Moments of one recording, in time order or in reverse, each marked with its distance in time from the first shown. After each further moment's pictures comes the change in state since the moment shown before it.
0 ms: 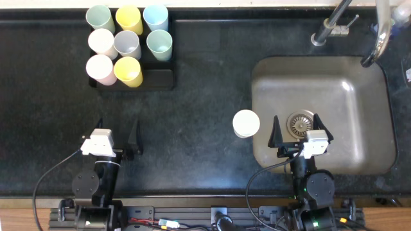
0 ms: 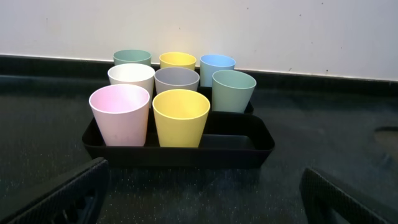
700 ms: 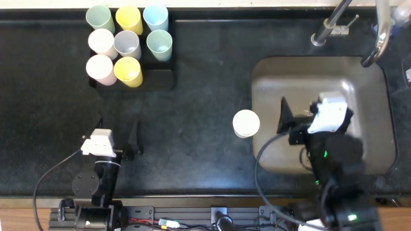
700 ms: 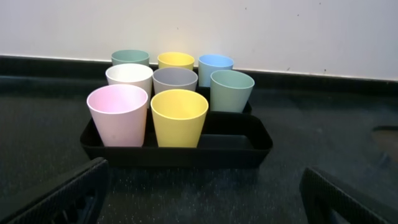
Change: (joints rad) left arm 0.000 0.000 0.000 0.001 0.007 0.000; right arm 0.000 0.580 0.763 -0.566 -0.010 0.021
